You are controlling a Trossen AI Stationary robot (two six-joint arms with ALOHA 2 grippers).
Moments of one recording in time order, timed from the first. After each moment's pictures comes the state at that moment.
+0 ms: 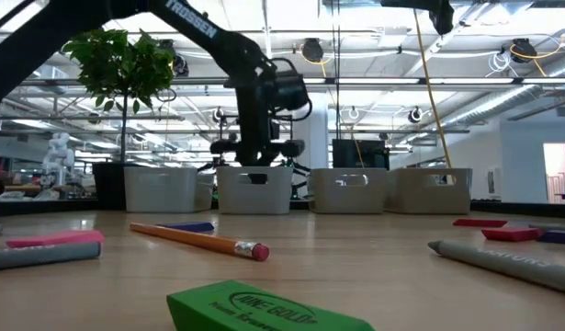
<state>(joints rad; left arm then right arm) 0.43 2.15 1.70 -0.81 -0.34 -0.76 0.04 0.82 0.86 -0.26 0.31 0.59</state>
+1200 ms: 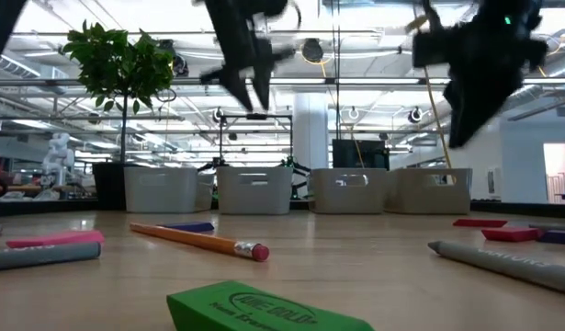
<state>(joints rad) 0.29 1.80 1.70 -0.95 -0.35 -0.62 0.26 1.31 0.86 -0.87 0.26 0.60</state>
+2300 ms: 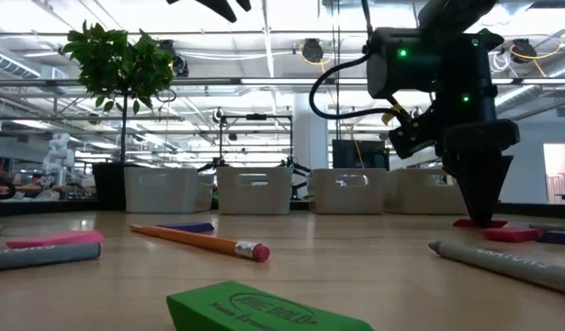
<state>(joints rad) -0.07 1.54 1.71 -1.05 -0.50 -0.69 0.10 1.68 0.86 -0.81 -0.04 0.60</state>
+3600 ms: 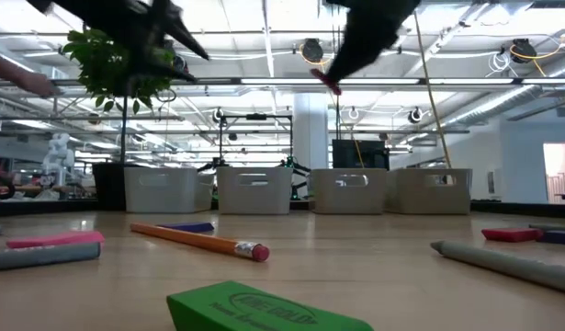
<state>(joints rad) -0.05 1.01 0.68 -0.13 -0.28 -1.13 0.12 1.49 1.18 -0.56 0.29 0.10</state>
